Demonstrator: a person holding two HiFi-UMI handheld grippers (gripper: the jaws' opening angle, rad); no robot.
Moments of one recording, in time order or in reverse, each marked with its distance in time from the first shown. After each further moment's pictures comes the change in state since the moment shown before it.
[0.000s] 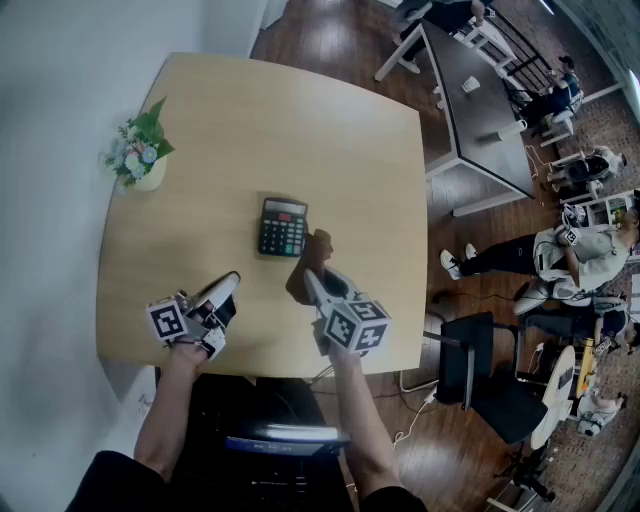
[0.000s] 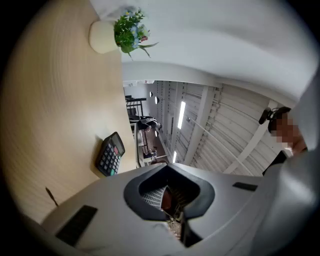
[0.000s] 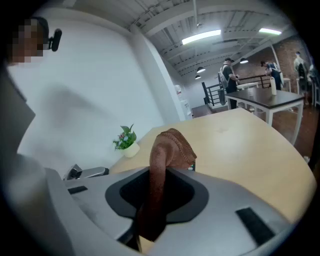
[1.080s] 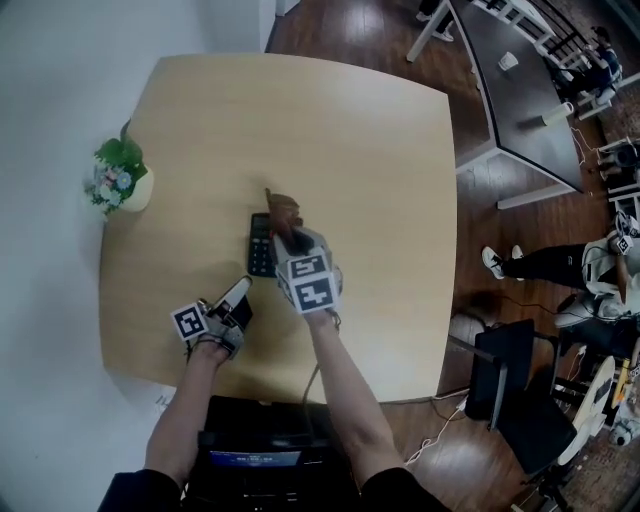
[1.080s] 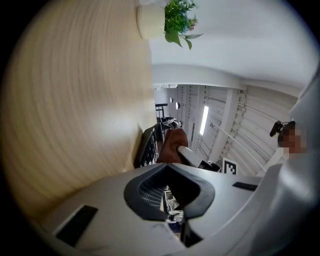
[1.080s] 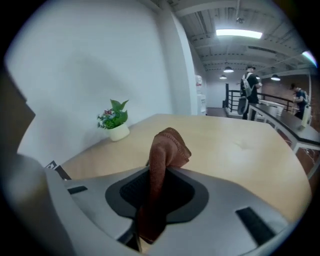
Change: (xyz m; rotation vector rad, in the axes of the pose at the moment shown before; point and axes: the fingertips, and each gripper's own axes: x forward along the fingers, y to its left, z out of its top) left arm 0.061 0.145 -0.020 -0.091 -0.058 0.210; right arm 0.157 -0.062 0.022 -0.312 0.134 0.024
